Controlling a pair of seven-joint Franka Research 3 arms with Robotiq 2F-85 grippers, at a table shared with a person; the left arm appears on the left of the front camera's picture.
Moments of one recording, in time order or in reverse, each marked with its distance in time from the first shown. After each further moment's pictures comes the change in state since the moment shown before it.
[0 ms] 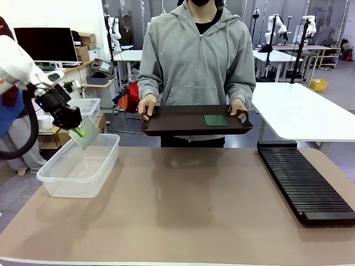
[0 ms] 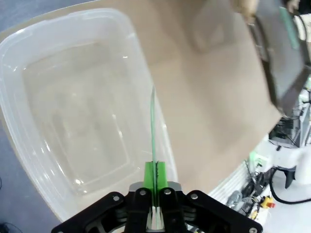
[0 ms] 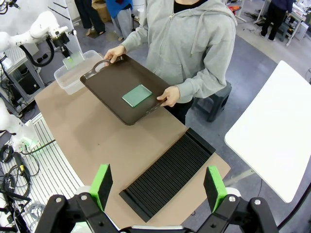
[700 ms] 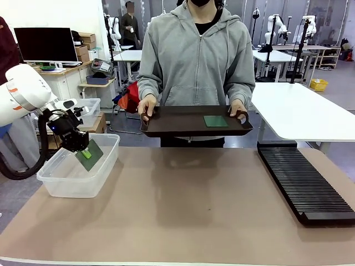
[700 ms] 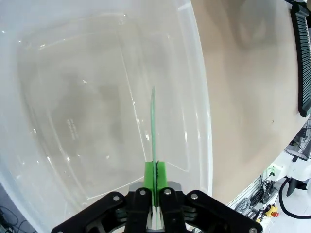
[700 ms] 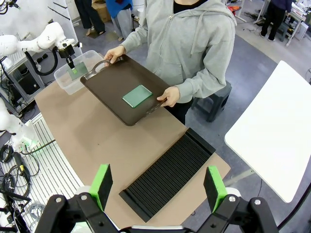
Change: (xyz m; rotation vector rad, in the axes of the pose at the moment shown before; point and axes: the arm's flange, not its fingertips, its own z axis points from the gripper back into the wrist) left arm -0.007 0.027 -0.075 0.058 0.068 0.078; right arm 0.000 0.000 0.000 0.000 0.000 0.000
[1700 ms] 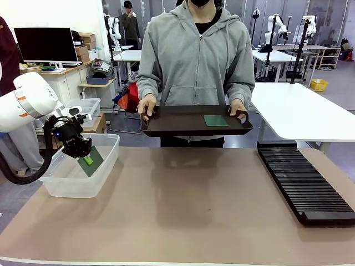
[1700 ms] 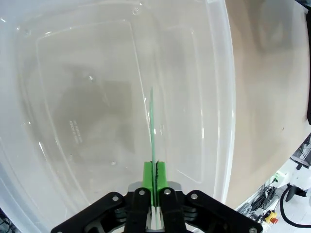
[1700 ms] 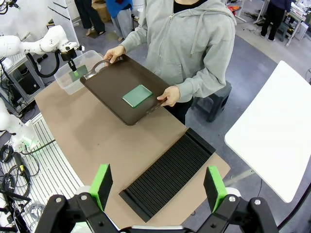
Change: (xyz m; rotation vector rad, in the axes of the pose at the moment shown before) left arm 0.004 0.008 -0.022 0.039 0.018 0.047; right arm 0.000 0.000 0.000 0.000 0.000 0.000
